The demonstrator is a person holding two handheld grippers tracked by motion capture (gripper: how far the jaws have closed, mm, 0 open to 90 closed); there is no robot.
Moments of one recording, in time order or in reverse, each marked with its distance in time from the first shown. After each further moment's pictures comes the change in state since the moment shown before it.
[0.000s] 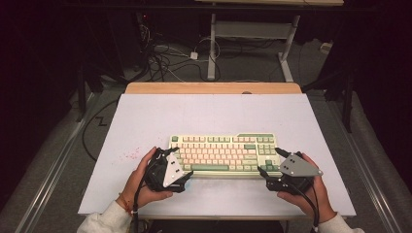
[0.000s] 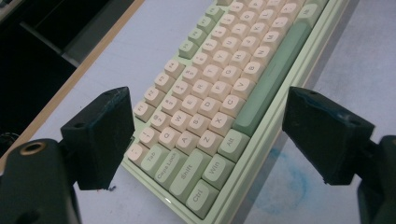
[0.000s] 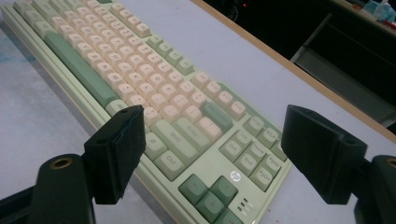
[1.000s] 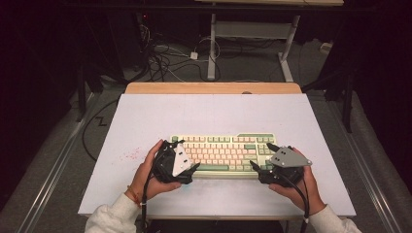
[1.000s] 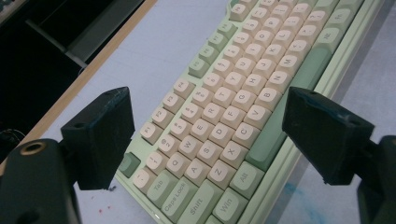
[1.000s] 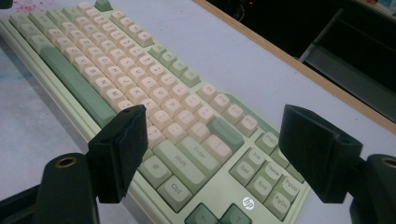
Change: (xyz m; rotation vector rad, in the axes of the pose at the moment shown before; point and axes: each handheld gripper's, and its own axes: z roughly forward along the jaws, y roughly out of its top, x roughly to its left) left arm 0.007 0.022 0.016 0.000 0.007 -0.029; right arm 0.000 0.011 0.023 0.003 0.030 0.031
